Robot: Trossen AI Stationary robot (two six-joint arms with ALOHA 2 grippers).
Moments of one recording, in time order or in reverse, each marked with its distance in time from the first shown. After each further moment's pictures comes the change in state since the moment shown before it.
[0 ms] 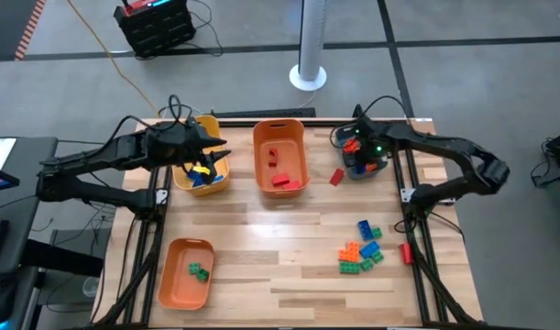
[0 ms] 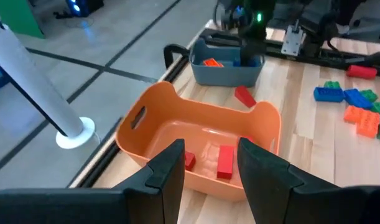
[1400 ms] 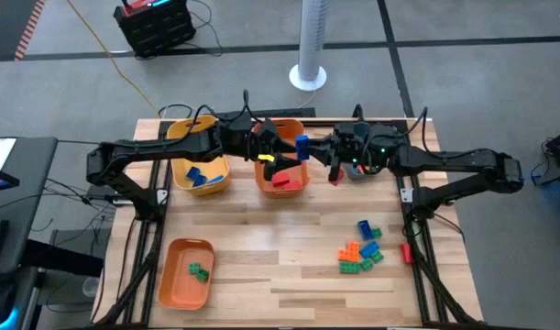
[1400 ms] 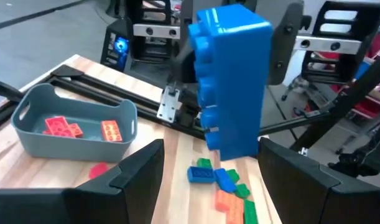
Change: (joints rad) left arm 0.072 0.576 0.164 0.681 0.572 -0.286; right arm 0.565 -0.172 0.089 1.073 0.000 -0.177
